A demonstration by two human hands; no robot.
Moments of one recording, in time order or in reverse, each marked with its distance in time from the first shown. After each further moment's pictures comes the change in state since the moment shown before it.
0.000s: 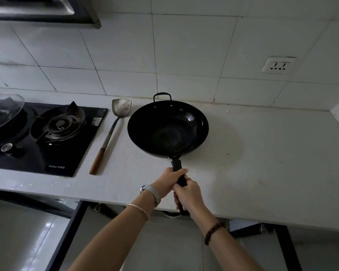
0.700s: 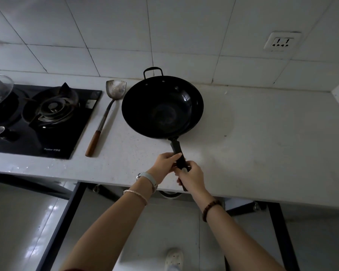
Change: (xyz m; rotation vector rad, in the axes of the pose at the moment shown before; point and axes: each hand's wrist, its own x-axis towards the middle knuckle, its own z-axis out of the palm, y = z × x) left_hand -0.003 -0.023 0.000 -0.052 0.058 0.060; right_hand 0.022 0.040 -0.014 -0.040 0.125 -0.070
